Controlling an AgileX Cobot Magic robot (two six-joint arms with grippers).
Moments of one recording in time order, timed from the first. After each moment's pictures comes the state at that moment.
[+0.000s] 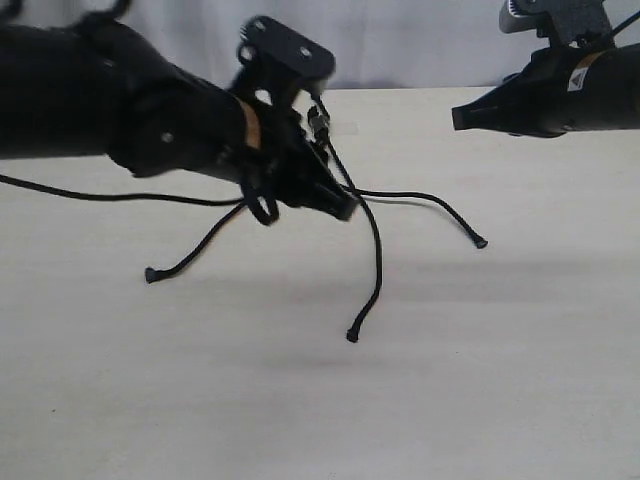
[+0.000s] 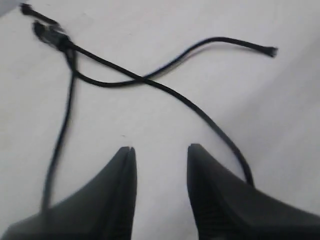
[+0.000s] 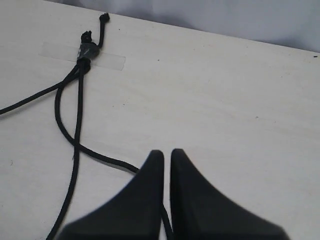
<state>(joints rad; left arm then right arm) -0.60 1.73 -1.13 0.20 0.32 -0.18 0.19 1.55 -0.99 -0.19 0.19 0.14</state>
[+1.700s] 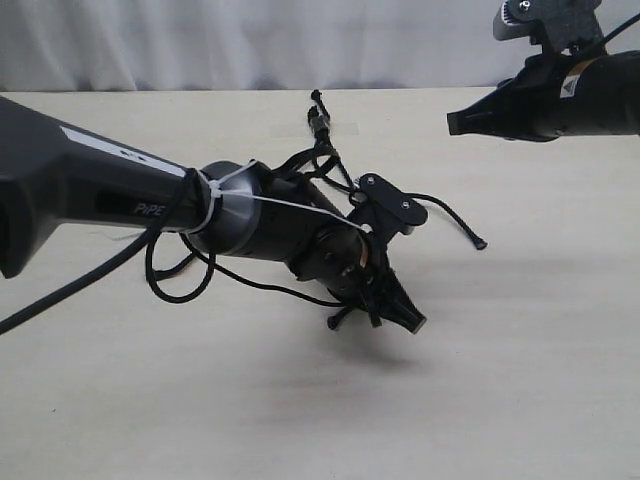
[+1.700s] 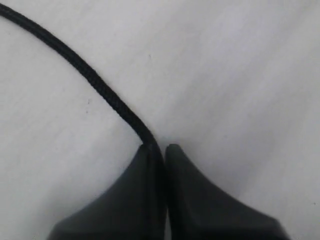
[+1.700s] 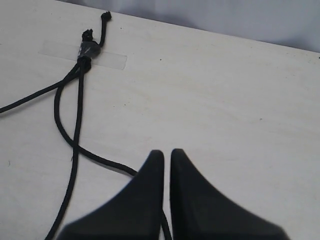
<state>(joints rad) -0.73 2.19 -1.32 0.08 0.28 -0.15 0.19 1.58 -0.98 -0.20 0.16 0.14</state>
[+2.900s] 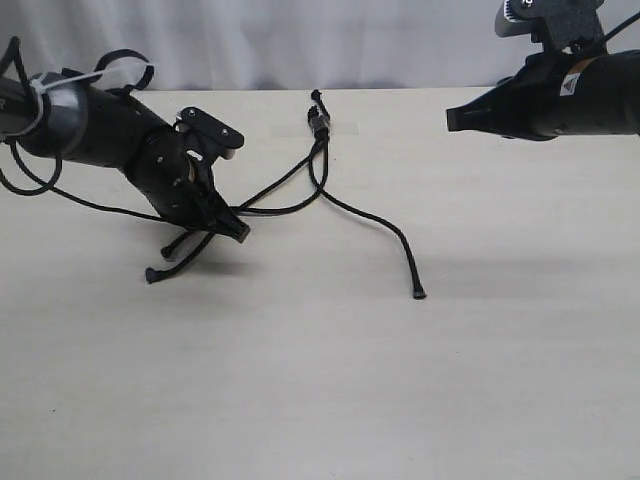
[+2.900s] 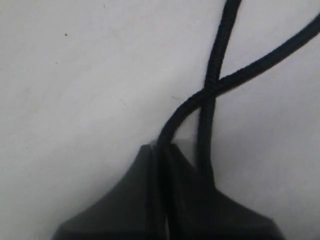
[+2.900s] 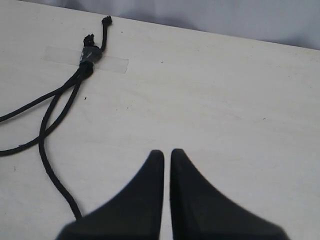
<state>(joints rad) -0.28 2.12 -1.24 0.30 0.38 -0.13 0.19 1.58 -0.98 -0.17 0.15 0.14</state>
